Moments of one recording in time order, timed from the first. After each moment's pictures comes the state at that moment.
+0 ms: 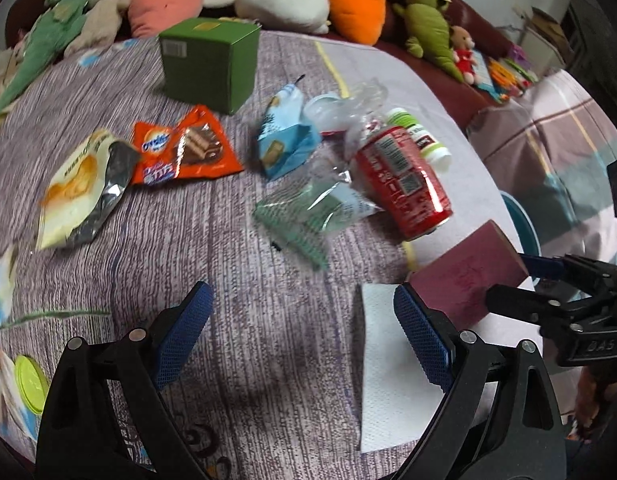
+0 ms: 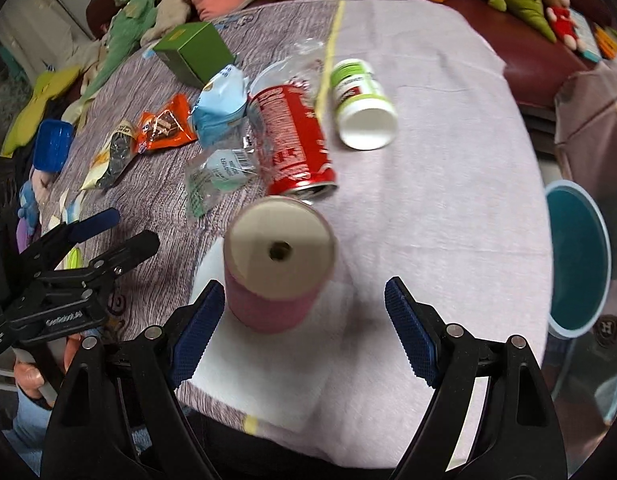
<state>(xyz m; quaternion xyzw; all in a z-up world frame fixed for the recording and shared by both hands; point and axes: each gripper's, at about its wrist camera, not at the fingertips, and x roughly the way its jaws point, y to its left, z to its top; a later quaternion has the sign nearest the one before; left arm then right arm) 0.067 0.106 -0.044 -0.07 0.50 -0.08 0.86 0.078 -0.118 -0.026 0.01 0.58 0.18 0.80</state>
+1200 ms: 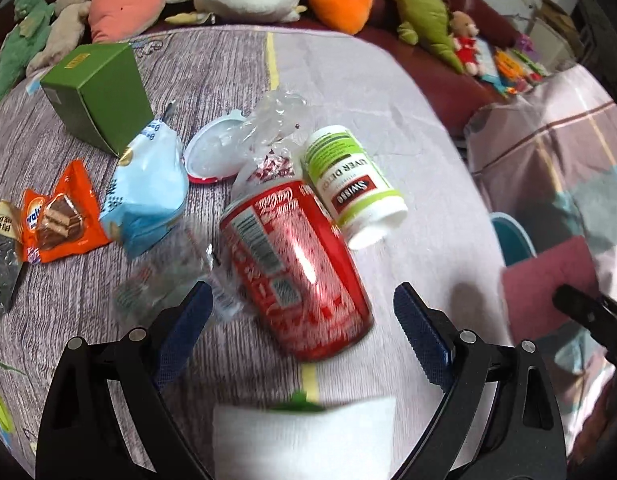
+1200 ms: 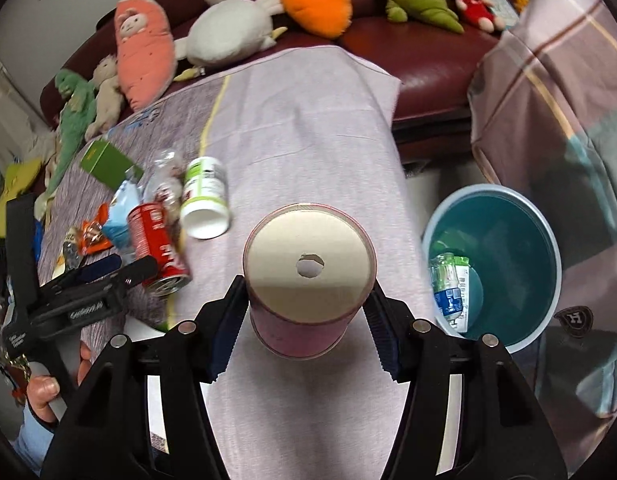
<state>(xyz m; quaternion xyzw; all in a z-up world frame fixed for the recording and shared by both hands) 0.161 -0.010 -0.052 -0.06 0.52 -0.06 0.85 0.115 -0.274 -0.003 0.10 0.51 0.08 0.85</state>
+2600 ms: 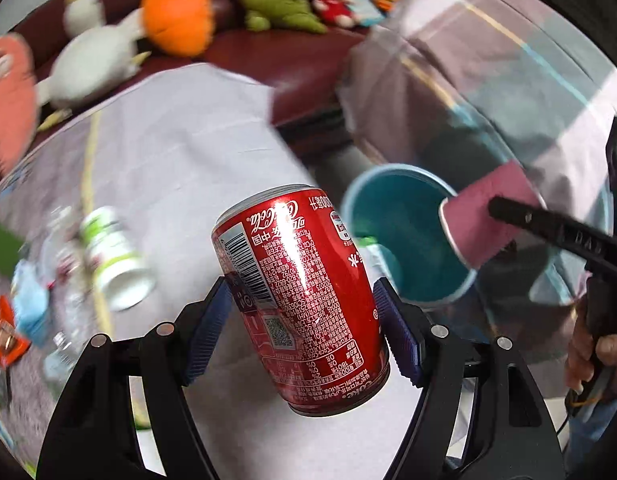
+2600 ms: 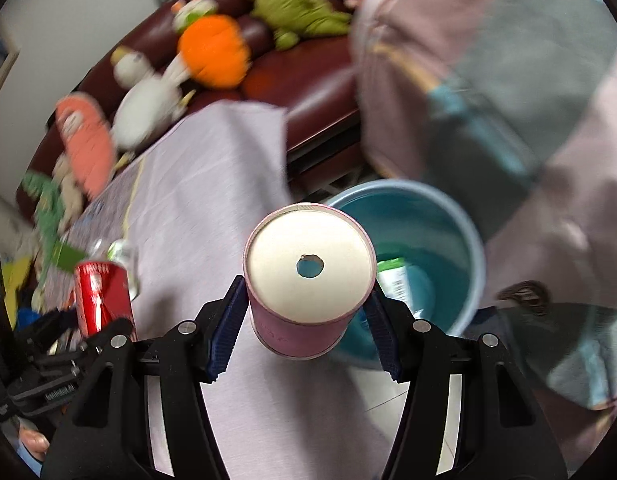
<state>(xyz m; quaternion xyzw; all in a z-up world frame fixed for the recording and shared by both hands) 0.139 -0.209 -0.024 0.09 0.49 -0.22 0.84 0.084 -0.458 -0.014 0.22 0.45 -0.03 0.87</state>
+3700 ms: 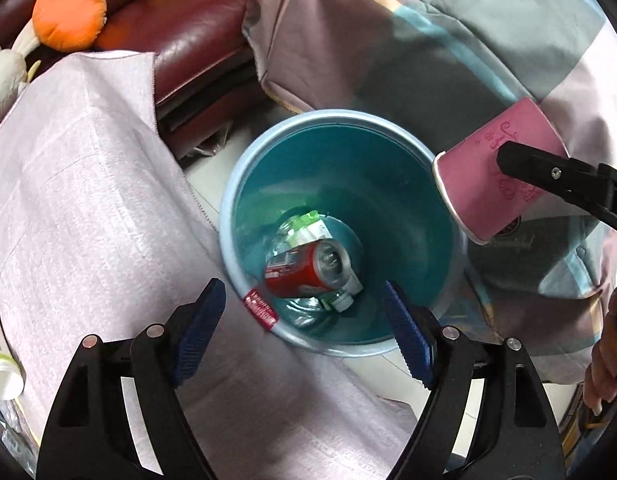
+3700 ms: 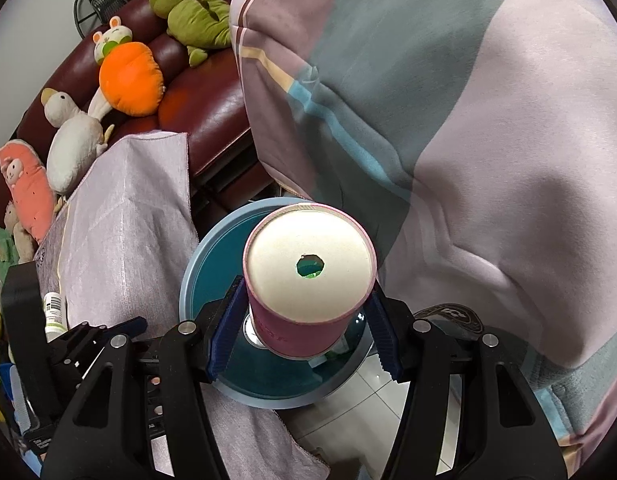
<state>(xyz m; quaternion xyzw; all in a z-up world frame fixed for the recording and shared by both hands) 0.173 -0.333 -0.114 0.16 0.55 -0.28 0.77 0.101 -0.534 -0.058 0.23 0.47 -0.11 0.84</state>
